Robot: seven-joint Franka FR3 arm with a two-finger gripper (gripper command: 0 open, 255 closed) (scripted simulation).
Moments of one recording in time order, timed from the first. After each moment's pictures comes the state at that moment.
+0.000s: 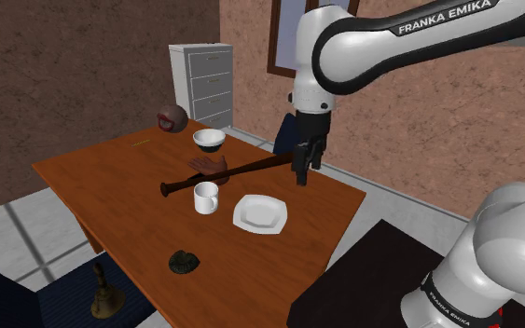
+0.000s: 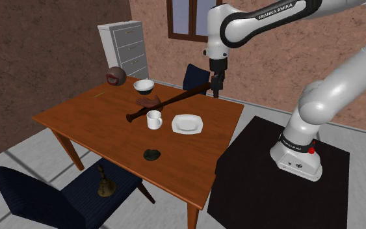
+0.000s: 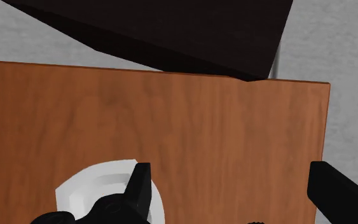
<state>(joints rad) 0.07 -0.43 0.24 -2.42 0.14 1.85 -0.07</state>
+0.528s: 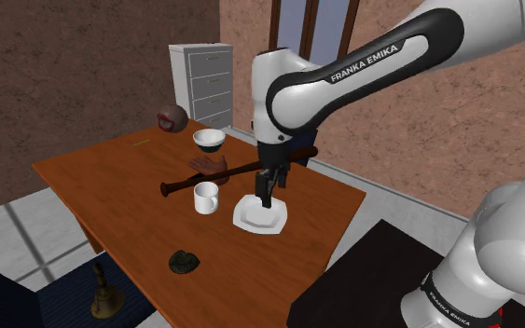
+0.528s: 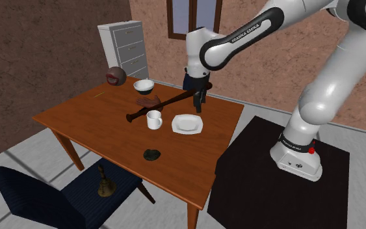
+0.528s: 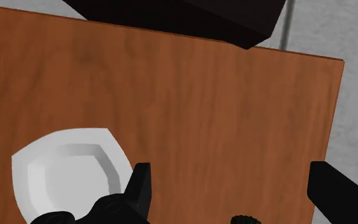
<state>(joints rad) 0.10 -0.14 0.33 -2.33 0.09 2.06 -0.02</state>
